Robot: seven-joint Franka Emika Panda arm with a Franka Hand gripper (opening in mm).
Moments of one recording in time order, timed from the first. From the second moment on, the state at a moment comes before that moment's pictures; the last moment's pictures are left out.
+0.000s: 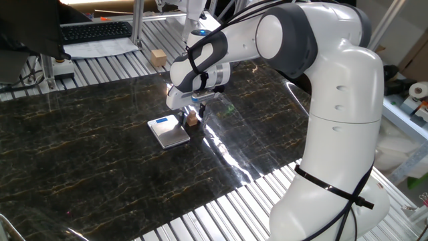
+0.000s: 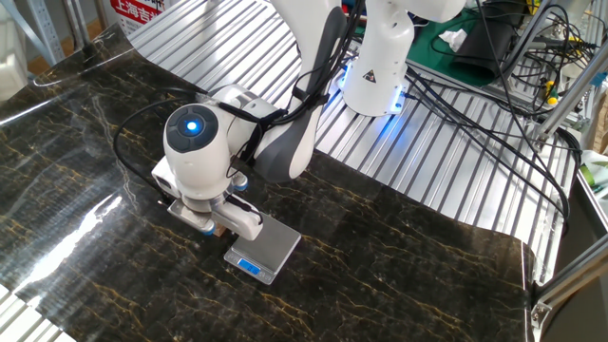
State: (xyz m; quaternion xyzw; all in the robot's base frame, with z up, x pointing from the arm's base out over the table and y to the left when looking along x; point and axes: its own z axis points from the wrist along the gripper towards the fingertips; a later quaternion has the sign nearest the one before) arm 0.562 -0.086 0.064 0.01 -1.00 0.01 0.06
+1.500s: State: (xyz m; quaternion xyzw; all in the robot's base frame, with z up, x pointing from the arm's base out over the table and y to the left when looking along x) arm 0.560 -0.088 0.079 0.01 -1.00 0.02 0.05
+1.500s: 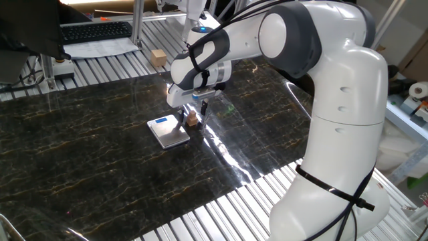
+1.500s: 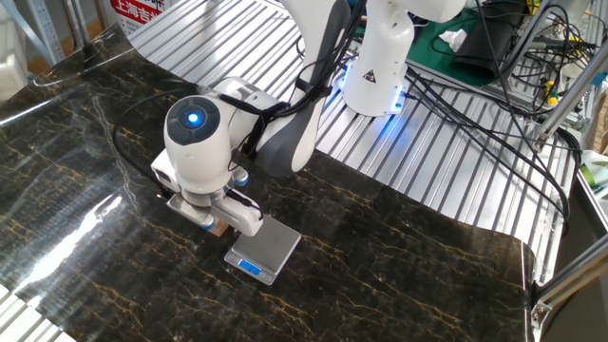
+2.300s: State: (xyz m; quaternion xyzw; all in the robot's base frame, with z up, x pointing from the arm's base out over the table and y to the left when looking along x) arm 0.561 -0.083 0.123 0.01 -1.00 0.01 0.05
